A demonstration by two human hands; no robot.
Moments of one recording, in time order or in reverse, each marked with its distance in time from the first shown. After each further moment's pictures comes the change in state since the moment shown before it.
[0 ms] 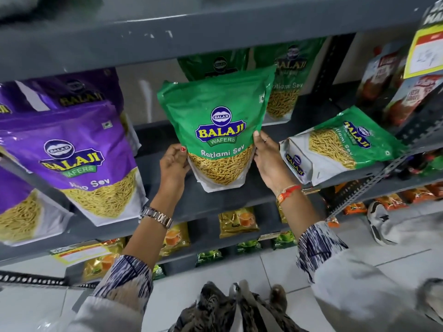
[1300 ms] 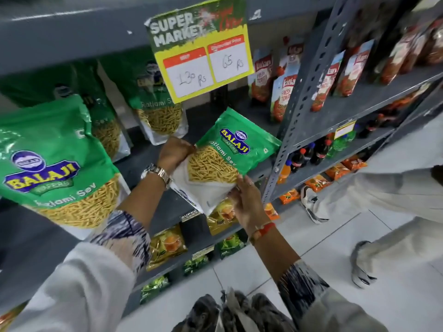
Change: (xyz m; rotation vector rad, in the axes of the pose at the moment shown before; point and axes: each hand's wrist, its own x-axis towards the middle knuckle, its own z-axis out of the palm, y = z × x) left_hand 0.060 -0.052 0.288 0.772 -0.425 -0.058; right_hand -0.036 -0.010 -0.218 0.437 0.483 0.200
